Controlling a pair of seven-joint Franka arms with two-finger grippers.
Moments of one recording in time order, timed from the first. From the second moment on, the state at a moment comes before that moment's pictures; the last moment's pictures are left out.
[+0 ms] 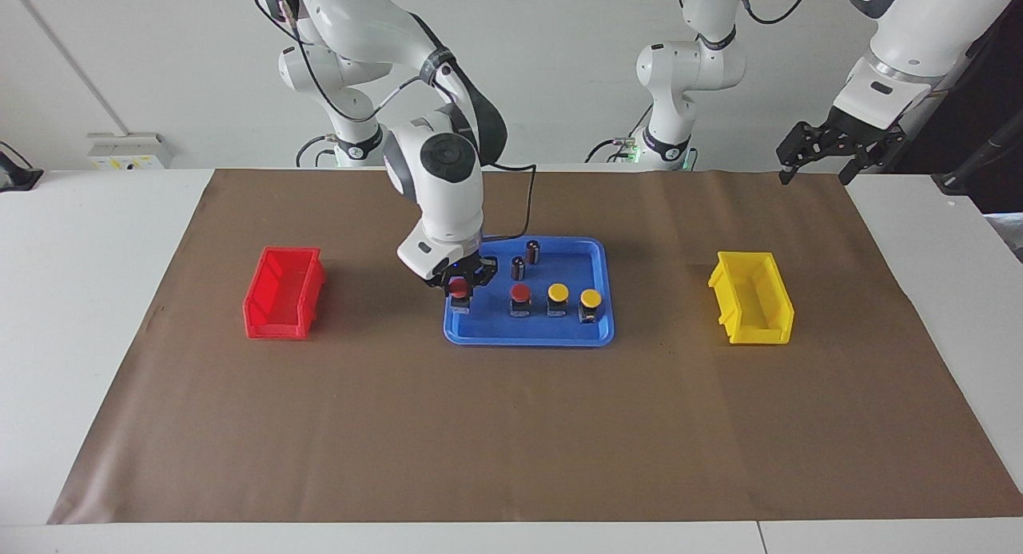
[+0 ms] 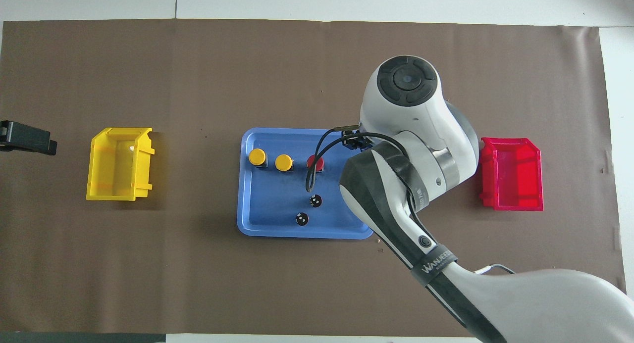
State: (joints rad) left arm -0.11 -0.08 0.01 -1.62 0.00 1.55 0.03; right arm 0.27 0.28 0.17 -1.62 -0.07 1.84 0.38
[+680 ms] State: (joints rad) left arm -0.48 0.10 -0.04 -1.96 -0.02 2.14 -0.57; right arm -0.18 0.01 0.16 -1.97 -0.07 1.93 -0.26
